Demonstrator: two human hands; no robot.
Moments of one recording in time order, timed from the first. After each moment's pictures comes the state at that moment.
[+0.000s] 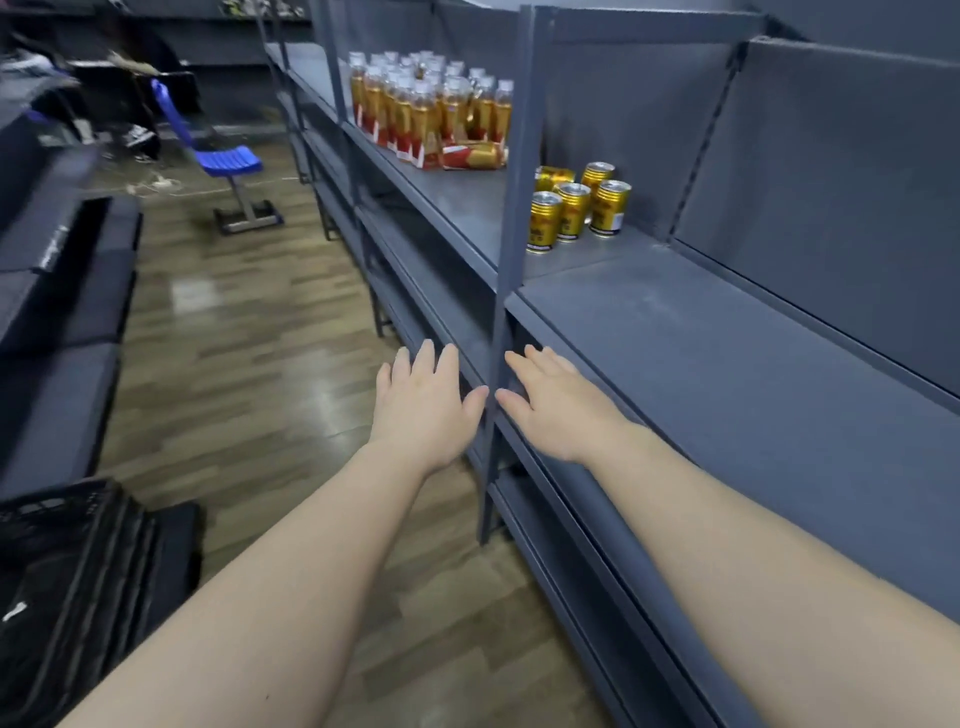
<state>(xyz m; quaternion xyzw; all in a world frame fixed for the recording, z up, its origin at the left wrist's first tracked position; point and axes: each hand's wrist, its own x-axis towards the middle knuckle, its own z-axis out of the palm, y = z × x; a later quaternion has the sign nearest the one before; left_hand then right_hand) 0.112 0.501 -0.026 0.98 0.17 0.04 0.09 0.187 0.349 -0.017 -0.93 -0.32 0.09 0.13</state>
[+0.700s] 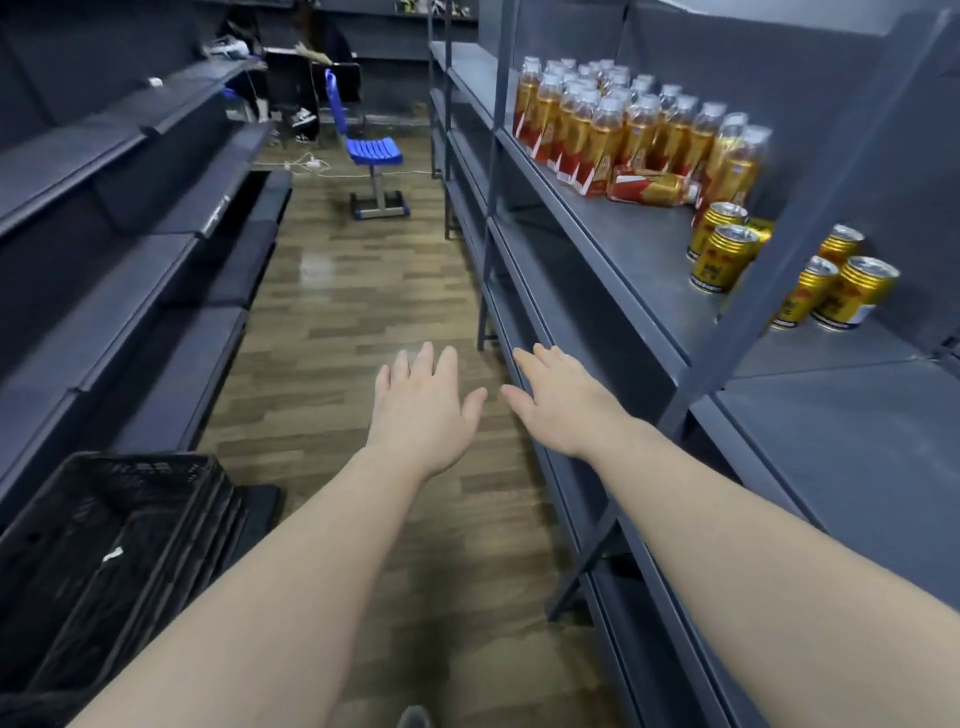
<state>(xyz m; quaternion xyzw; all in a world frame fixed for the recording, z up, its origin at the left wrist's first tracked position) 0.169 0.708 -0.040 0.94 0.31 0.04 0.11 0.296 0.590 -0.032 -0.89 -0.44 0.11 0.09</state>
